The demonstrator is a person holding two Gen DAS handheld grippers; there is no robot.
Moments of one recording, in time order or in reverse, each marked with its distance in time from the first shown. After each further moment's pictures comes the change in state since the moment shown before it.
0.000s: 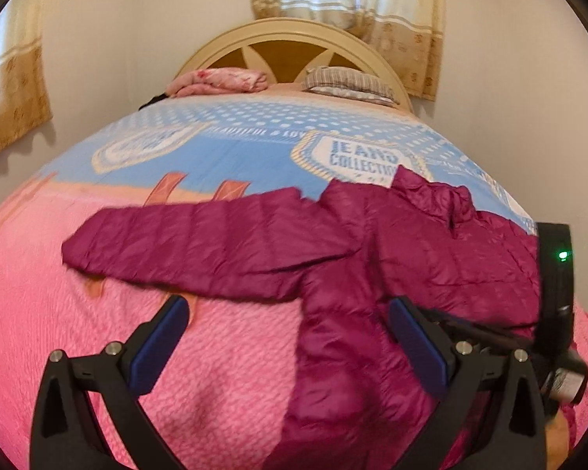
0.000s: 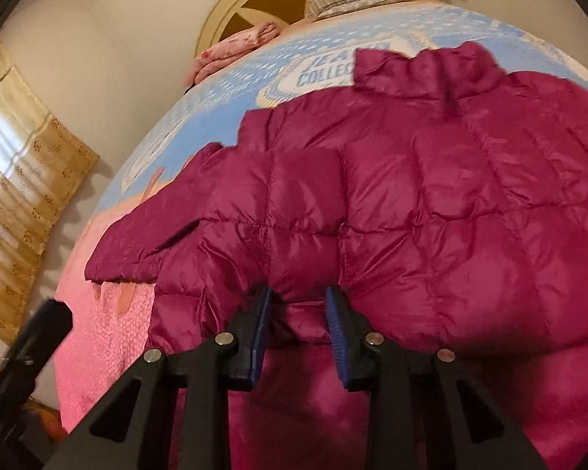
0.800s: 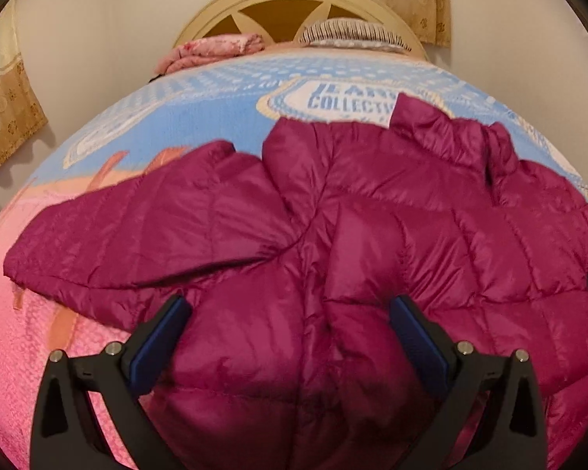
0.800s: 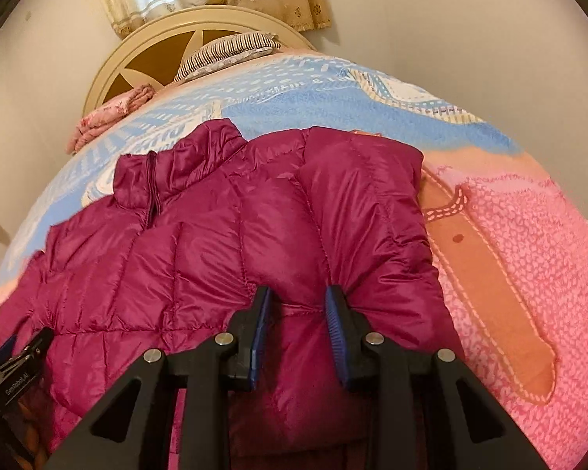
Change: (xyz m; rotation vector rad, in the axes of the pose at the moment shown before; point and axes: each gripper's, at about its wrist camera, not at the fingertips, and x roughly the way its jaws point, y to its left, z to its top) left arm 0.121 -0.084 -0.008 0.061 0.156 0.138; right arm -0.087 -0.162 0.023 0.123 -0.206 -0.452
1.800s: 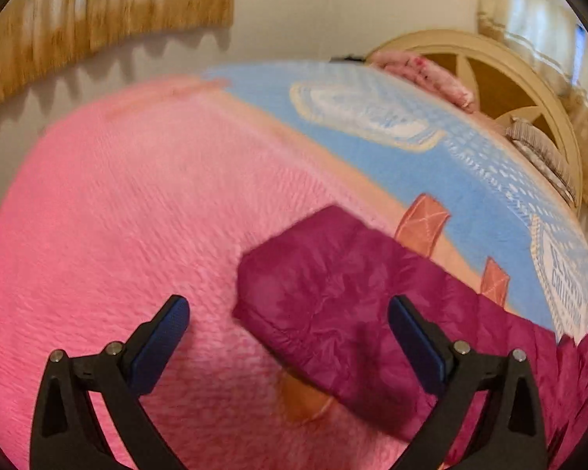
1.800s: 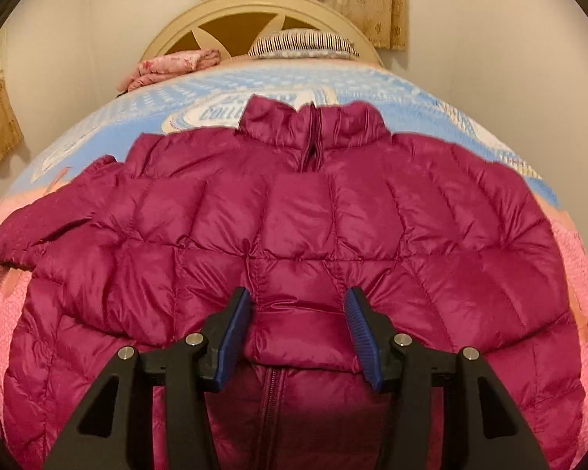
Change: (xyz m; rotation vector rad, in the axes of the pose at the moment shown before) left arm 0.026 0.319 0.009 -0.684 0.026 0.242; right arm -0.026 0.123 -0.056 -0.258 -0.014 0.033
